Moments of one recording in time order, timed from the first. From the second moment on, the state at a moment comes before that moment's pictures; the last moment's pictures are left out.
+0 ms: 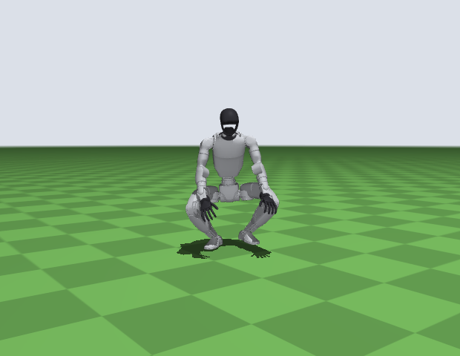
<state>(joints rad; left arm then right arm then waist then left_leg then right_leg) -0.91 0.30 -0.29 1.39 0.75 -0.26 0.71 -0.82 -0.34 0.56 1.24 -0.38 -0.32 -0.56 0.14 -0.04 0.52 -1.55 0.56 0.28 2.27 -0.75 0.26 -1.56 -0.36 -0.15 2.22 -0.78 -0.26</state>
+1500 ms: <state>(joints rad) -0.31 0.26 0.10 1.45 0.28 -0.08 -0.20 -0.31 -0.38 0.09 1.44 -0.29 0.00 0.14 0.11 -0.02 0.52 -0.44 0.18 0.51 0.39 -0.07 0.00 -0.41 -0.14 -0.34 0.22 0.01 -0.02</state>
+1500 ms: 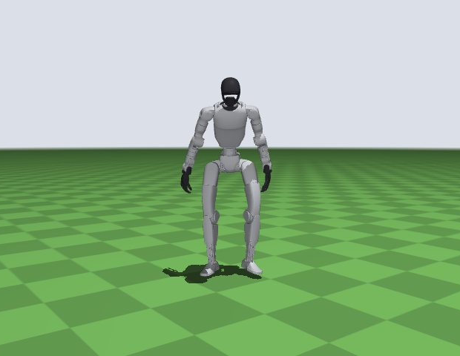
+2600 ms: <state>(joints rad) -0.58 0.18 -0.03 1.01 0.26 -0.08 -0.12 -0.52 -0.21 0.15 0.88 -0.29 -0.12 0.03 0.14 0.00 0.52 -0.78 0.37 0.40 1.02 -0.40 0.00 -0.70 -0.22 -0.39 0.80 -0.31 -0.08</state>
